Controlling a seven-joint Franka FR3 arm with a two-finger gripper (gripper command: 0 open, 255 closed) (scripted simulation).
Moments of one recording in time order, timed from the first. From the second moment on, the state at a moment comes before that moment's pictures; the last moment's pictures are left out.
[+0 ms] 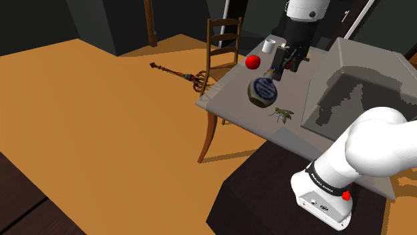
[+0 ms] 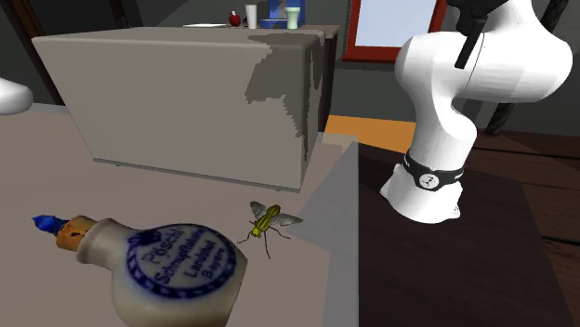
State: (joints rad) arm 0.00 -0.74 0.06 -2.45 -0.02 1.57 0.14
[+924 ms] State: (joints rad) arm -0.08 -0.66 -0.11 -2.70 -0.21 1.91 -0.07
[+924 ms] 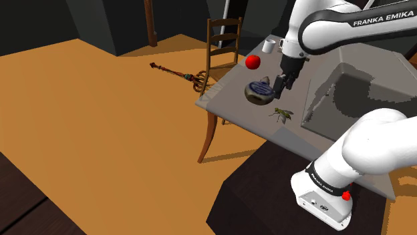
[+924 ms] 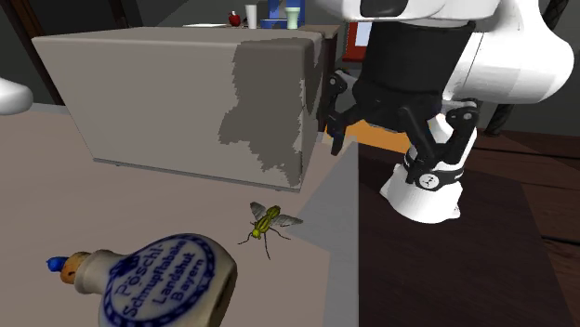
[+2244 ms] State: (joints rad) arm -0.24 0.01 -0.40 -2.66 -0.42 2.60 -0.40
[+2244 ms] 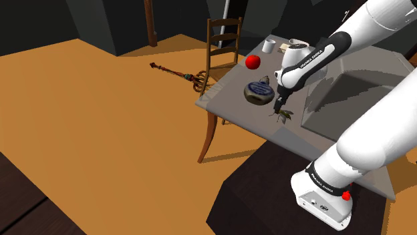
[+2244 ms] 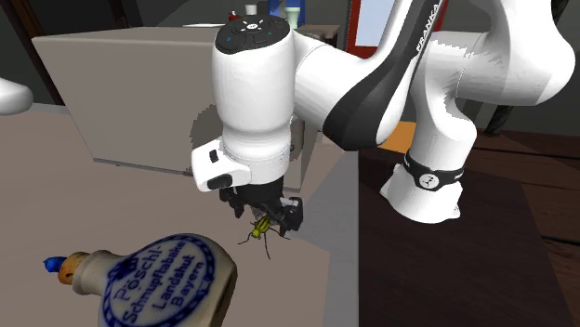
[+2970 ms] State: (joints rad) arm -0.26 0.13 -0.41 -2.65 -0.42 2.72 -0.41
